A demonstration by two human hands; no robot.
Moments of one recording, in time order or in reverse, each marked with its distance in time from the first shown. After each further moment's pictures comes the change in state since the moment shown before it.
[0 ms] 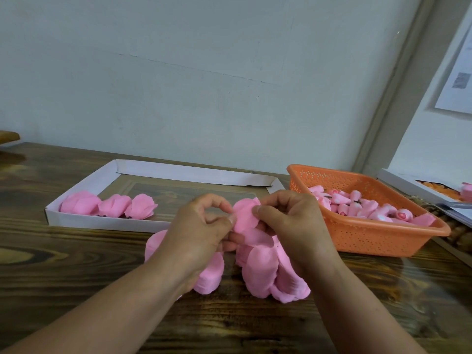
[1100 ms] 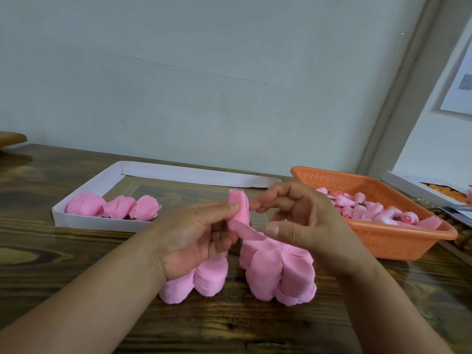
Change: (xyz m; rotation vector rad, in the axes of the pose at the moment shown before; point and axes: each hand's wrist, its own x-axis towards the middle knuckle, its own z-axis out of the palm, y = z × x) left_hand 0.010 0.016 -0.018 -0.307 -0.246 -0.320; right_hand 0.002 -0.002 -0.032 0.110 -0.437 -0.215
